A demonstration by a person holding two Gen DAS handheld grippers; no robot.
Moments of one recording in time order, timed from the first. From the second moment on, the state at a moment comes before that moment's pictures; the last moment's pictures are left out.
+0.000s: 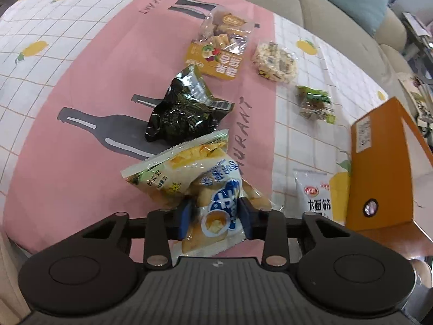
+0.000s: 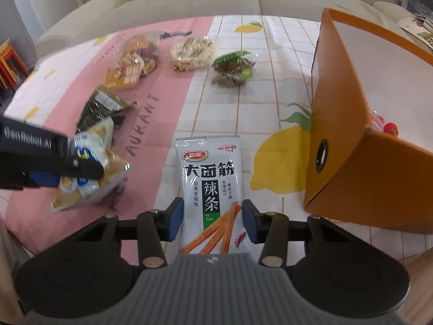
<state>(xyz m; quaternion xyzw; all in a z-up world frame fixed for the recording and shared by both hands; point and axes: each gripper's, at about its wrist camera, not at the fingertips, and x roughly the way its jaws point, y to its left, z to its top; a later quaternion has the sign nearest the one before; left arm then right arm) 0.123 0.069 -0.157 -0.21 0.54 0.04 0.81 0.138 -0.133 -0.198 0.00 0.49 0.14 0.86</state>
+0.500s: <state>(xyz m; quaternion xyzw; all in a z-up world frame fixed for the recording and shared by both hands) 0.106 0.052 -0.092 -0.20 0.48 -0.01 0.85 0.125 -0.165 -0.128 0.08 0.44 0.15 0.88</state>
